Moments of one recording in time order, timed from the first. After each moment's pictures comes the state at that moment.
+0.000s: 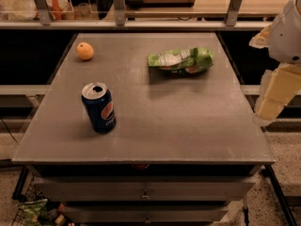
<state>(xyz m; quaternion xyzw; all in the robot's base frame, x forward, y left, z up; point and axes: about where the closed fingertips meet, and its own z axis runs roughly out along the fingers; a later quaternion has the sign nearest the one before) 0.438 -0.217 0.976 -0.60 0.78 -0.03 0.16</state>
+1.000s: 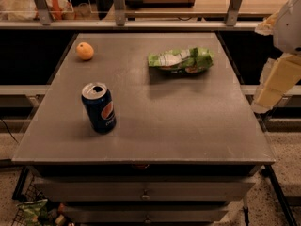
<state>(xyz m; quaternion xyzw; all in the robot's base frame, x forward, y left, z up) 0.459 -0.224 0.990 -0.59 0.78 -0.06 0.20</state>
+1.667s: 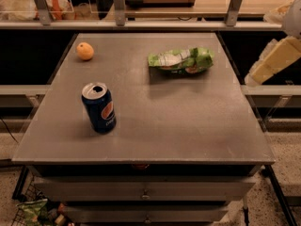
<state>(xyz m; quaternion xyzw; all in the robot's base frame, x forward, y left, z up) 0.521 -0.250 0.995 -0.52 0.79 0.01 0.32</state>
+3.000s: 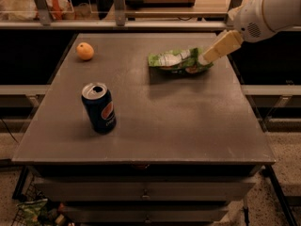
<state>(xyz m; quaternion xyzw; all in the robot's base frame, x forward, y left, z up) 0.635 -0.198 0.970 -0.45 0.78 0.07 0.43</state>
